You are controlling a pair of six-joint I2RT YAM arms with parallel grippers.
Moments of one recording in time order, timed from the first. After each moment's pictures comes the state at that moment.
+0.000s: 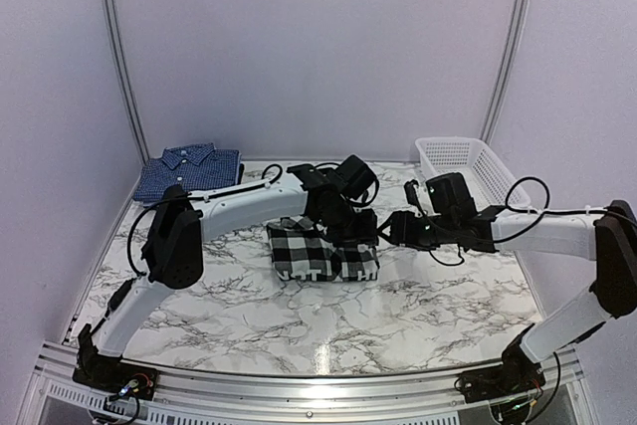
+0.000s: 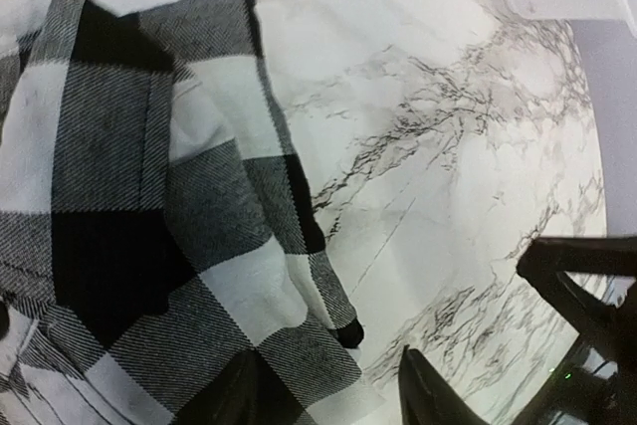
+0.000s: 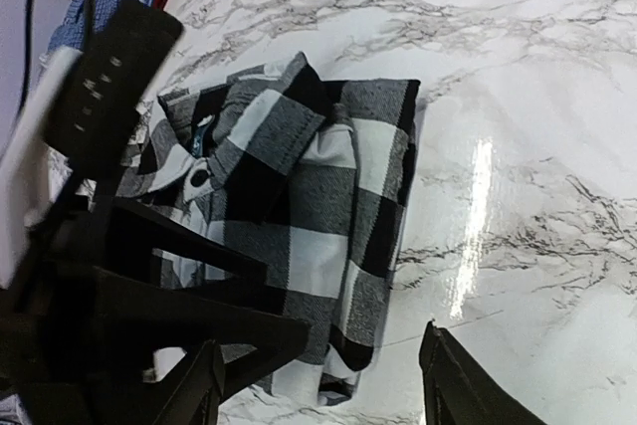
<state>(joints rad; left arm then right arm) -0.96 2.52 2.34 -0.80 0.14 -0.73 0.55 1.43 0.79 -0.05 -0.17 0.57</state>
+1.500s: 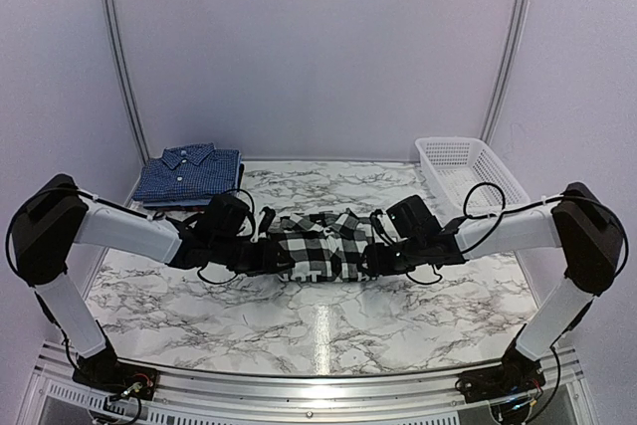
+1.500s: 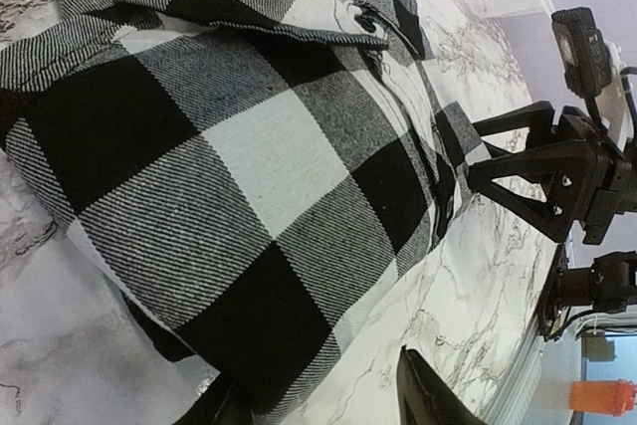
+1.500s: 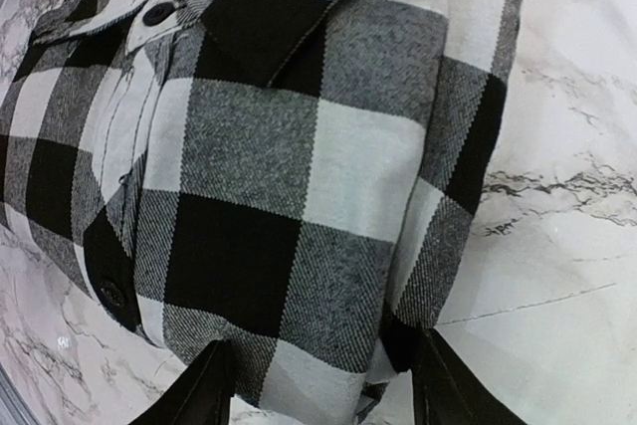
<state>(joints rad) -0.77 1.71 0.84 0.15 0.33 -0.66 0.70 1.63 0.82 -0.08 -0.10 0.48</state>
